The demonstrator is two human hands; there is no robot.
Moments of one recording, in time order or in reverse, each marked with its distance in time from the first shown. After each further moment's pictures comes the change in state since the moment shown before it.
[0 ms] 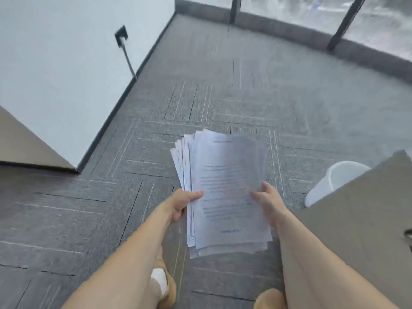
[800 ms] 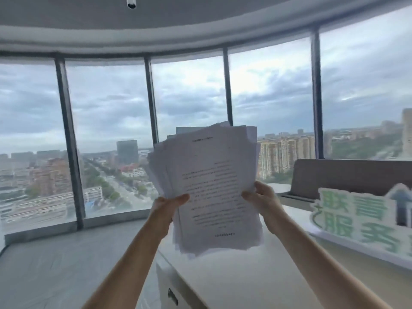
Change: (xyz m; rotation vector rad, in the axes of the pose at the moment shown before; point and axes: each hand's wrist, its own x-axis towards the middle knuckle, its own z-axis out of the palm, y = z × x) left_hand -0.552 0.105 0.366 0.176 -0.636 0.949; right_hand -0.644 -0.142 -0.330 0.250 0.813 -0.815
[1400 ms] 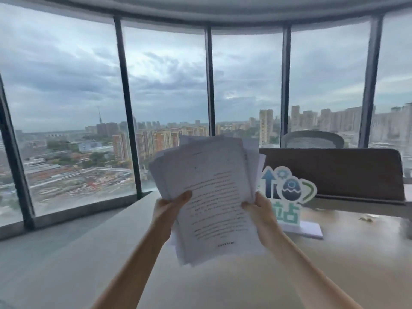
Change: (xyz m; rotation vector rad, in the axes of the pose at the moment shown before) left_hand 0.021 -0.088 0.246 -0.154 -0.401 -0.081; right_hand -0.039 0.047 -0.188 -0.165 0.572 0.165
